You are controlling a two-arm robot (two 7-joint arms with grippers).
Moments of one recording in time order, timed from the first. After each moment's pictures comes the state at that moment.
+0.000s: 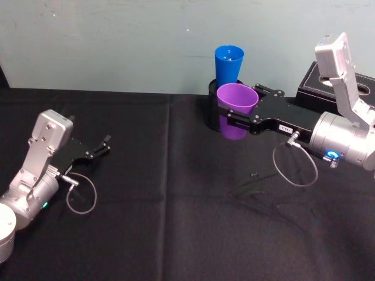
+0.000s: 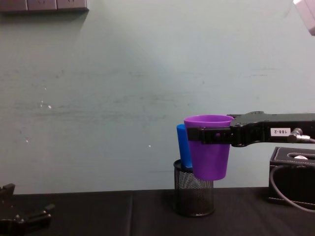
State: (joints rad) left arm -0.20 0.60 0.45 -1.41 -0.25 -0.12 0.03; right arm 0.50 0.51 -0.50 -1.47 0.50 0.14 0.59
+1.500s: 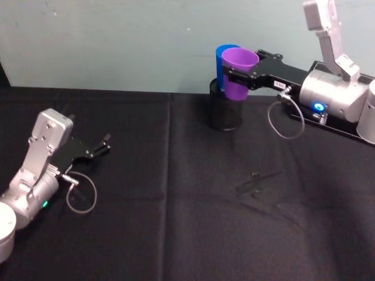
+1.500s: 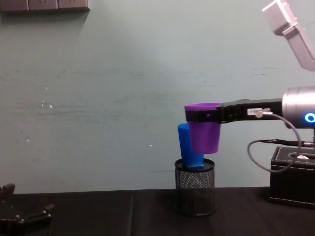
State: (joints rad) left arm -0.20 0.60 0.45 -1.41 -0.25 -0.12 0.03; right arm 0.77 0.35 -0.54 -1.07 0.48 0.12 0.61
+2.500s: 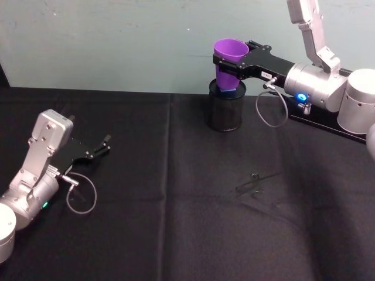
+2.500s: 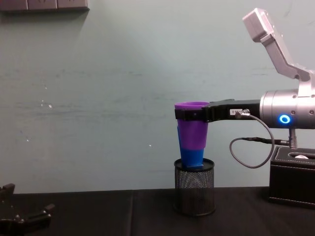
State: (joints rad) left arm -0.20 0.60 0.45 -1.41 -0.25 -0.12 0.03; right arm 0.89 0.22 -0.51 -0.81 0.40 0.01 0.63
